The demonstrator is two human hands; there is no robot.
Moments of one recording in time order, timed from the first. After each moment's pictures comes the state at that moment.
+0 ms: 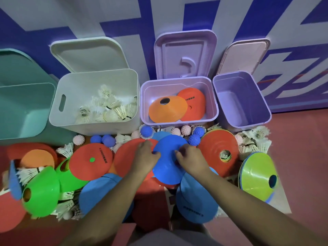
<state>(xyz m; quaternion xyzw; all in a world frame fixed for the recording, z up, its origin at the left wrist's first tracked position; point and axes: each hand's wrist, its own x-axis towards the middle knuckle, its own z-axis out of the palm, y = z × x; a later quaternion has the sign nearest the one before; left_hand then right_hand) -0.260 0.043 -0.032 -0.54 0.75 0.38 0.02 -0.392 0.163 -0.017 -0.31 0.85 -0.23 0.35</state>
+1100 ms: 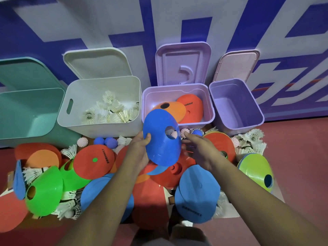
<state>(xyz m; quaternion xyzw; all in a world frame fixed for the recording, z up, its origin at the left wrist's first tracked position) -0.258 0.042 0.020 -0.37 0.36 0.83 -0.22 -0.426 0.172 0.018 -0.02 0.59 -0.58 0.57</state>
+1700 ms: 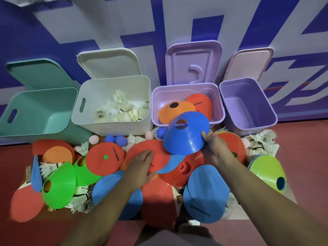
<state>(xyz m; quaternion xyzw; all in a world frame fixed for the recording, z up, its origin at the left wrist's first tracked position) -0.171 0.046 -0.031 -0.32 0.92 0.20 0.14 -0.438 0.160 -0.015 0.05 0.48 -0.69 0.53</state>
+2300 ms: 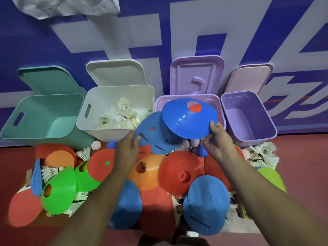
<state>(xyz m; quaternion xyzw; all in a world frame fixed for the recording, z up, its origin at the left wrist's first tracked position) -0.203 -0.004 0.041 -0.47 0.80 0.29 -0.25 -0.462 0.127 0.028 0.05 0.39 -0.78 0.48</state>
